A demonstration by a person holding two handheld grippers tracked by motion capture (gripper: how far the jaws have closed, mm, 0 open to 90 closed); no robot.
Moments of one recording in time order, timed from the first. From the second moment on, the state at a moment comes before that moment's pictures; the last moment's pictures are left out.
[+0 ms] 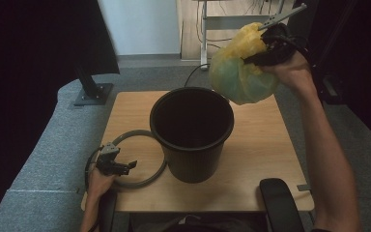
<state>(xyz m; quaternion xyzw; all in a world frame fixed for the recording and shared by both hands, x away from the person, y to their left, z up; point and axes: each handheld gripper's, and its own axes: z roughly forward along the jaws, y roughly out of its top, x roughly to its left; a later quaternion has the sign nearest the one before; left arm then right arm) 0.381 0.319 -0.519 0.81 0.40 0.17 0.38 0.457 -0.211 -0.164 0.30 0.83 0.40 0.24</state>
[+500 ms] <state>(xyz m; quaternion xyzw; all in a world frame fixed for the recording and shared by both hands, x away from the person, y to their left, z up) 0.383 0.316 -0.530 0.83 0.40 0.16 0.36 0.467 -0.242 -0.225 0.35 0.82 0.39 0.25</state>
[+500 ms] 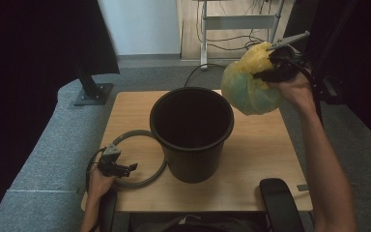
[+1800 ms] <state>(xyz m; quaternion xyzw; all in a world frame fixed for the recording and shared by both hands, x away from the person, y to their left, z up) 0.388 0.316 -0.539 0.84 0.41 0.13 0.33 0.483 -0.248 -0.434 0.43 0.81 0.34 0.20</state>
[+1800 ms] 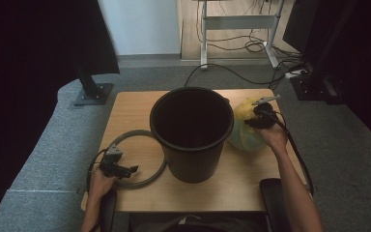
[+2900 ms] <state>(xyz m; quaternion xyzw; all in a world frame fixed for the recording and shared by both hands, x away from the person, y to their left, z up) 0.390 0.314 -0.543 0.85 0.41 0.12 0.31 0.536 -0.212 -0.527 0.49 0.79 0.29 0.20</state>
